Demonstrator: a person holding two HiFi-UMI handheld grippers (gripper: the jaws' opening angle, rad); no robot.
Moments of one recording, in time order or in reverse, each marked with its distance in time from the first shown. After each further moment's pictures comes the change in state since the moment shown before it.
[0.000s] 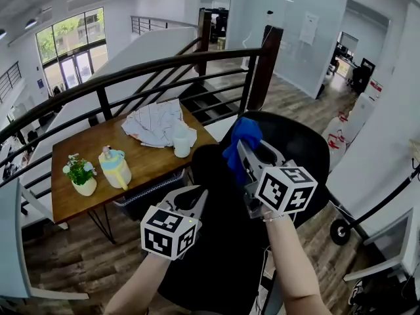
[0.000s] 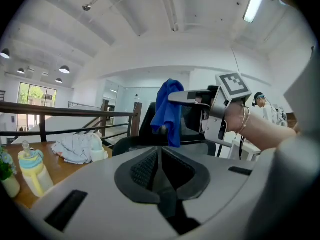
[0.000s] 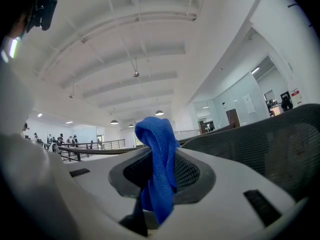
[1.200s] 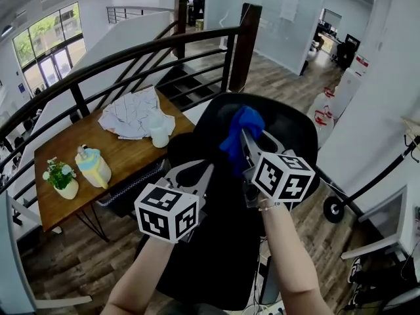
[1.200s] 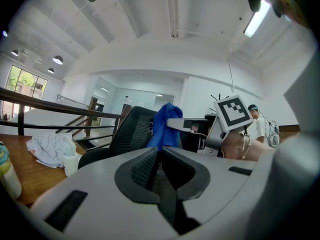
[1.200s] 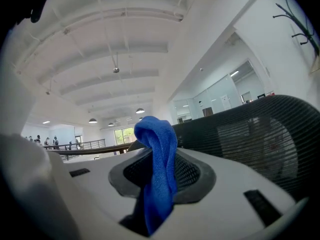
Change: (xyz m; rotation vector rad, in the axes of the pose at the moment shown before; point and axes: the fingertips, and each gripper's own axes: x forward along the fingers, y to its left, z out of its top) left arm 0.066 -0.039 0.038 -0.061 -0.061 -0.143; right arm -0.024 -0.088 -0.017 0.058 0.026 -0.233
